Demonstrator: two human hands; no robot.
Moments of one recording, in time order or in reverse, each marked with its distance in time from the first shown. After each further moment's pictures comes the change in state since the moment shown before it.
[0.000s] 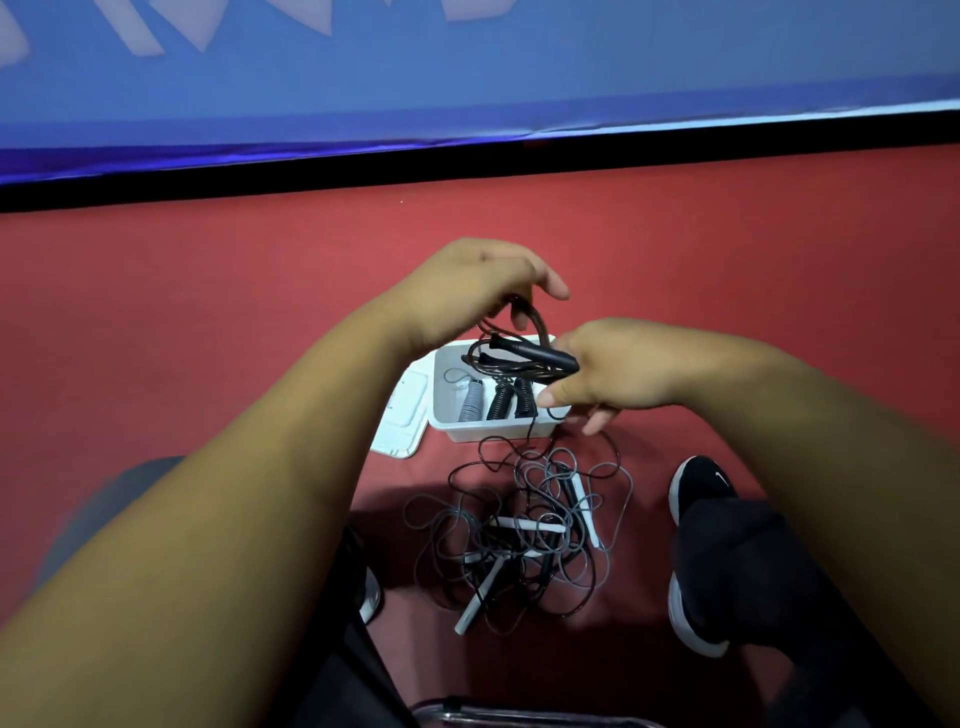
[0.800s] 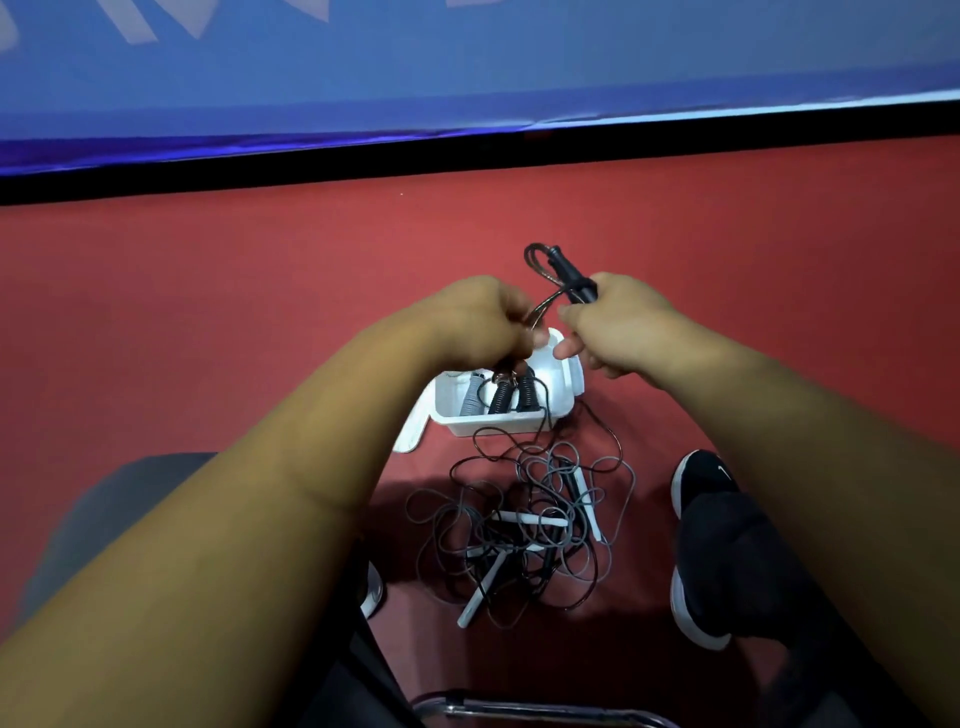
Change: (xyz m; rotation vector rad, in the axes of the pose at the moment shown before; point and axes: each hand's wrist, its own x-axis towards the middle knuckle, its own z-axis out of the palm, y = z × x) left_hand -0.014 -0.004 0.019 0.258 -0.056 -0.267; right_hand 0.028 -0.002 -0.002 0.334 0.529 0.204
